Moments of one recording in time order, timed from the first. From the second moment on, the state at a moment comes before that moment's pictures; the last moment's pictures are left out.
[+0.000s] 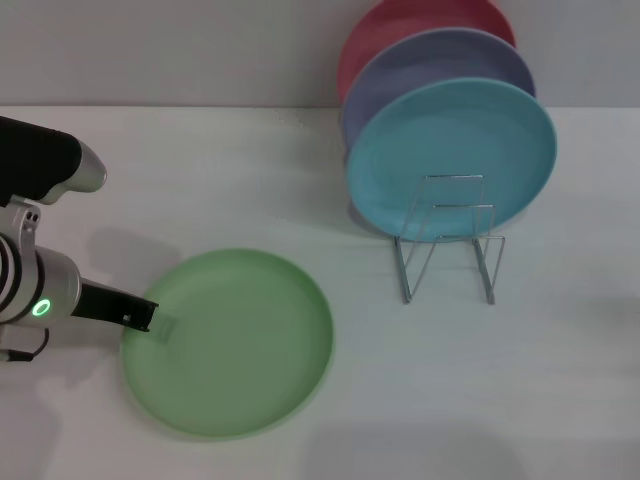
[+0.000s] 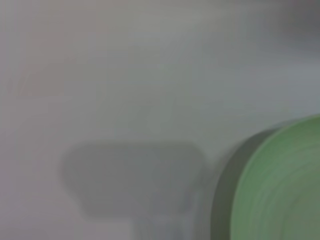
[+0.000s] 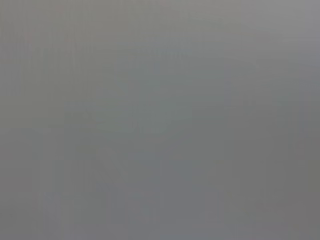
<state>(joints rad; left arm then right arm) -0.34 -2.06 1.57 1.37 -0.46 -1.15 0.28 0.08 2.09 1.88 0.30 -0.05 1.54 -2.74</state>
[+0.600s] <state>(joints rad) -0.33 -2.06 1.56 1.45 -0.51 -1.13 0.34 0.08 2.09 1.88 0.30 -0.05 1.67 -2.74</state>
